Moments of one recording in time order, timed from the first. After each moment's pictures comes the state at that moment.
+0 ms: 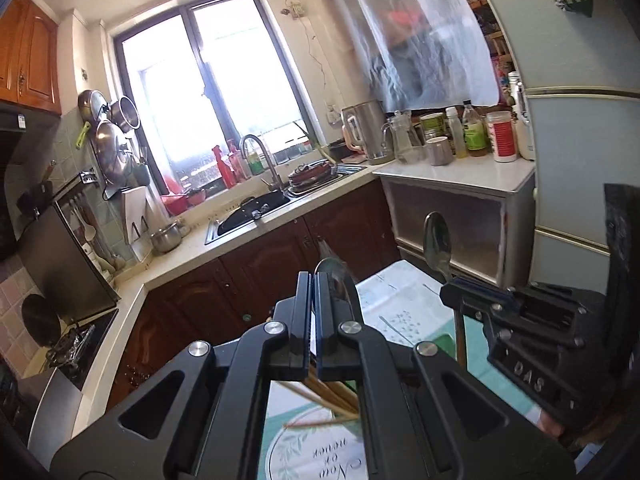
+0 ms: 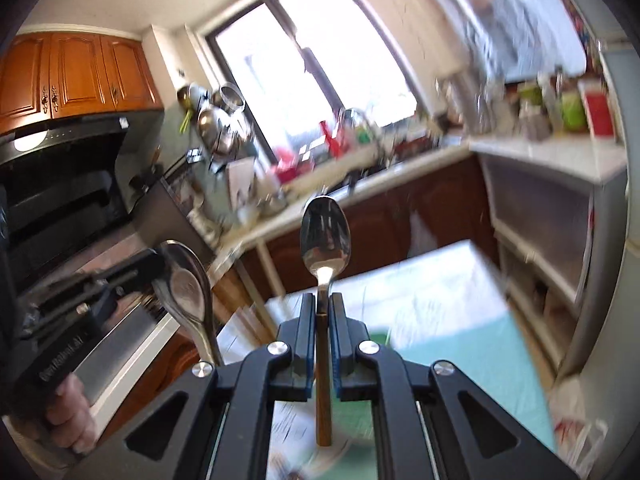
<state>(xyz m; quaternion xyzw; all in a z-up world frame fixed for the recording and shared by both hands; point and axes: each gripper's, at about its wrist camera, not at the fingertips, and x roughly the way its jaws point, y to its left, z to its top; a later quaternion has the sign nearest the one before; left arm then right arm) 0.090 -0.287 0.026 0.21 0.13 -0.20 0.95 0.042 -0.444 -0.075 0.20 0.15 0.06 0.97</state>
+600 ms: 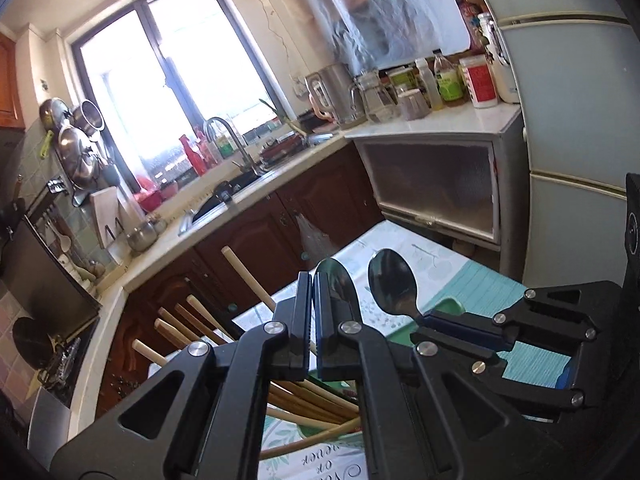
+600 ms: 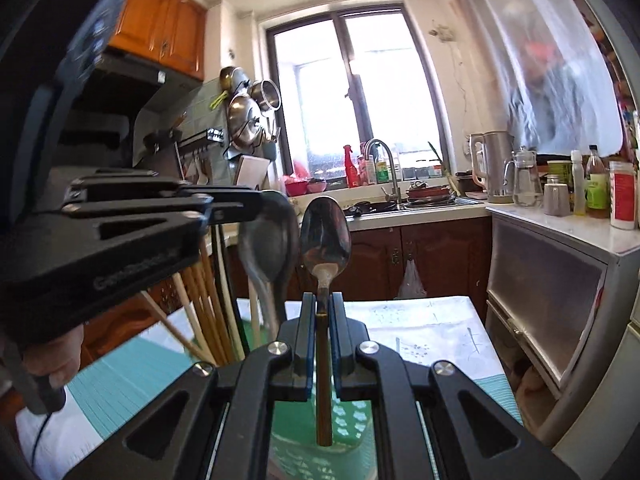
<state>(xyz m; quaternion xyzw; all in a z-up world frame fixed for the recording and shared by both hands) 0.141 -0.340 -0.063 0.27 0.17 -0.24 0.92 0.071 -0.416 -0.132 0.05 0.11 0.07 0.99</state>
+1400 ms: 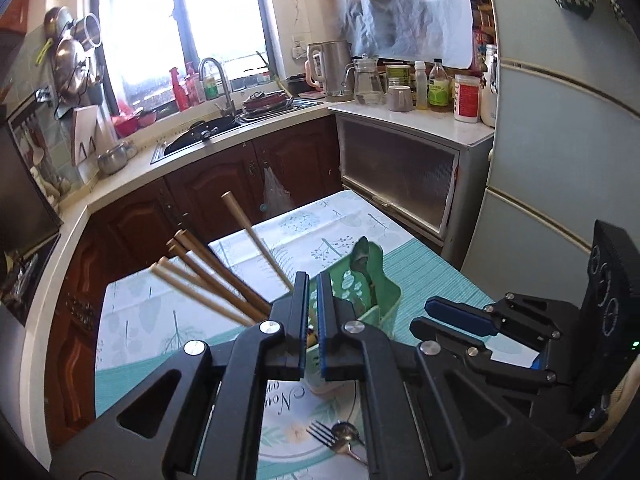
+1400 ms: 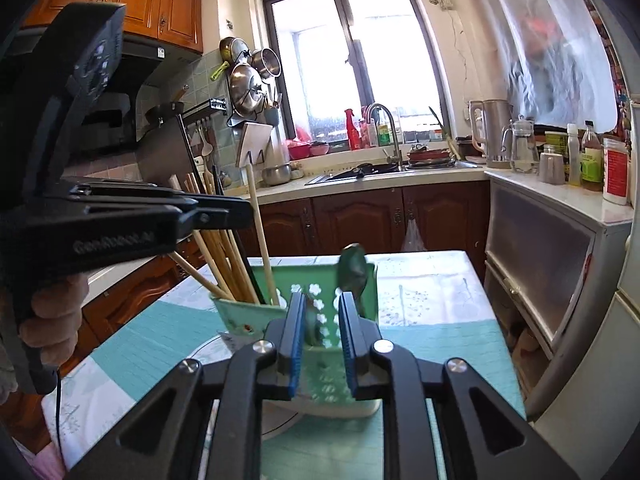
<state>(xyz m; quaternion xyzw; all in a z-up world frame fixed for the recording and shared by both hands) 0.081 -0.252 -0.043 0.15 0.27 -0.27 0.91 0.022 -0.408 -0.126 0.07 0.19 0.09 0.98</state>
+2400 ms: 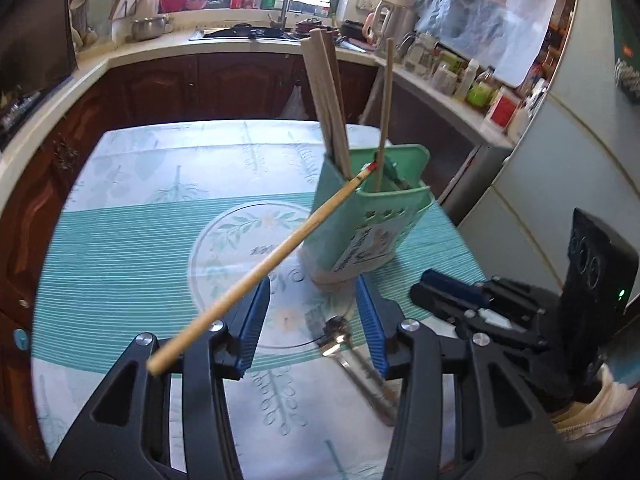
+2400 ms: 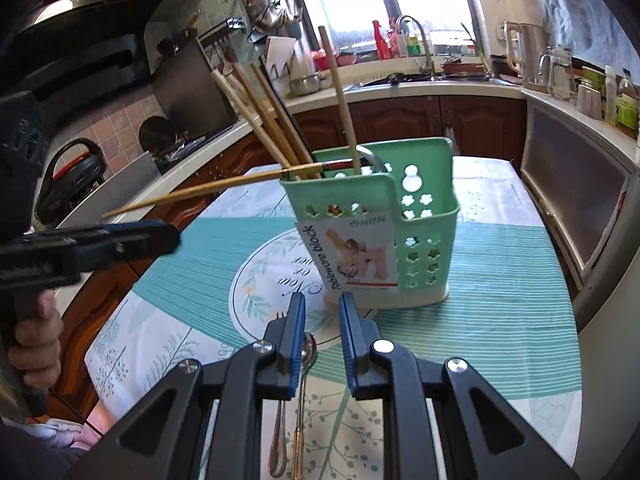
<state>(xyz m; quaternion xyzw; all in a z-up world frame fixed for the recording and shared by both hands) 0.056 -0.117 -0.108 -0.03 0.41 -0.25 0.88 0.015 -0.356 -0.148 0.07 0.34 0.15 0.92</state>
